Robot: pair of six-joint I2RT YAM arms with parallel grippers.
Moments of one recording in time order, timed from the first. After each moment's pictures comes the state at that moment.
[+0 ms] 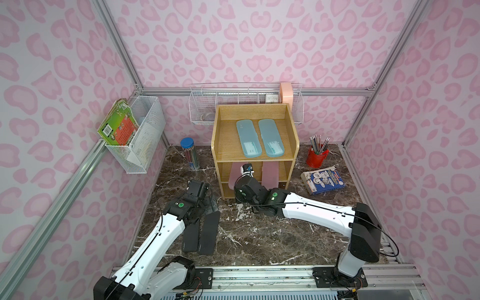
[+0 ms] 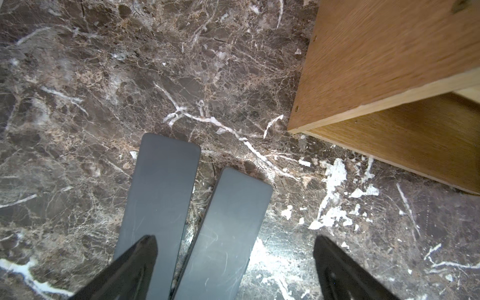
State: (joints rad) left arm -0.34 1.02 0.86 -0.91 -0.19 -0.66; right arm 1.12 1.73 1.42 -0.35 0.41 0.65
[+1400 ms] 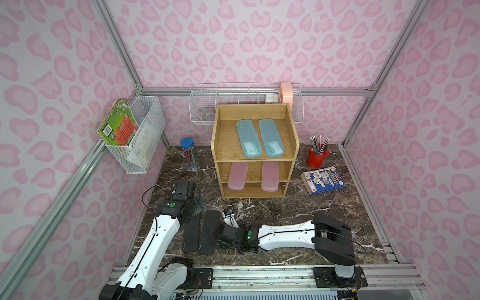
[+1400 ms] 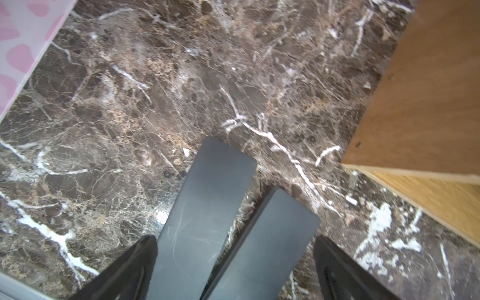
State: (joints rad) left arm -0.10 1.01 0.82 -0.91 -0.19 -0.67; right arm 1.41 1.99 1.35 -0.29 0.33 0.94
